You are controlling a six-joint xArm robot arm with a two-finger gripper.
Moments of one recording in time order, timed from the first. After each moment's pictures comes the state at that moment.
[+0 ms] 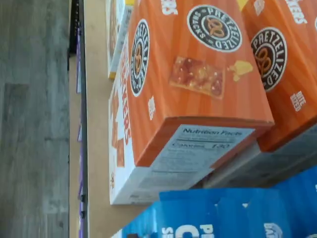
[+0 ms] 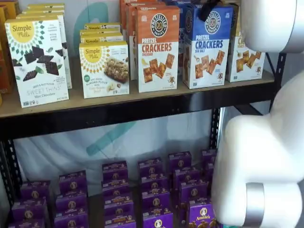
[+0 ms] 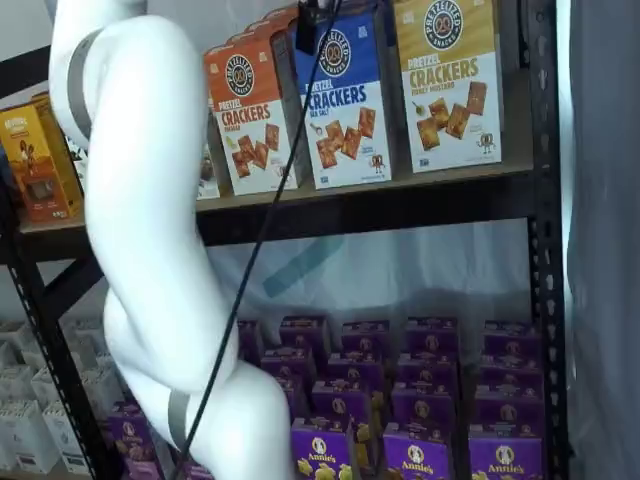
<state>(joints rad) -0.37 -0.22 -1.63 0.55 1.65 -1.76</state>
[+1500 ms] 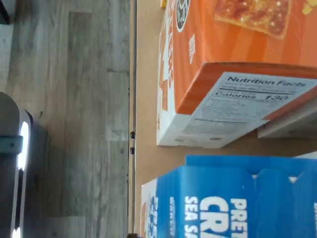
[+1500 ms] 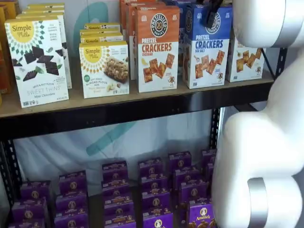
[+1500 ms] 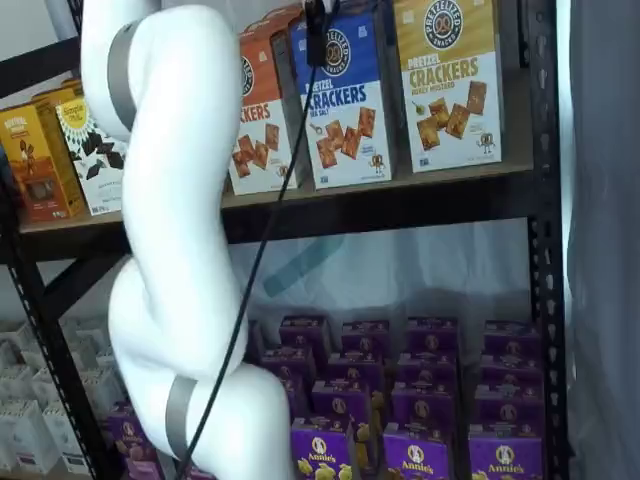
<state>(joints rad) -0.25 -0.07 -1.84 0.29 1.84 -1.72</state>
